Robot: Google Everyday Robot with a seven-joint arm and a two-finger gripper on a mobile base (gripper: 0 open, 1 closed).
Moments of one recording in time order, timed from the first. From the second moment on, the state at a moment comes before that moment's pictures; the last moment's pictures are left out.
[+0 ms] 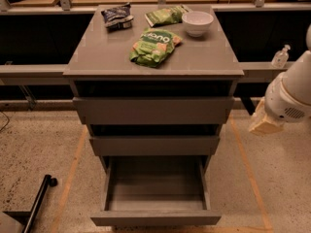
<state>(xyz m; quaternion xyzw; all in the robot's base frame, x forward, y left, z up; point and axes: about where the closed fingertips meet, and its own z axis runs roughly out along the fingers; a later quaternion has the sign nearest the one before) 0.459 -0.248 0.837 -0.58 0.81 0.01 0.13</state>
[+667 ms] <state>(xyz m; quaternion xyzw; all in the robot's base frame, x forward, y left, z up) 0.451 -0.234 0.803 -0.59 0.80 0.02 0.11</state>
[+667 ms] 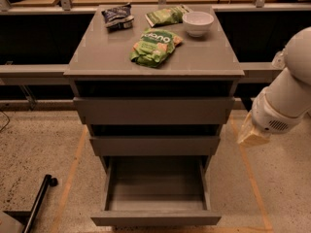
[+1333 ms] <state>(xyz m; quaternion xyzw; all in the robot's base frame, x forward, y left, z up) 0.437 -0.240 0.700 -0.56 0.82 0.09 0.06</state>
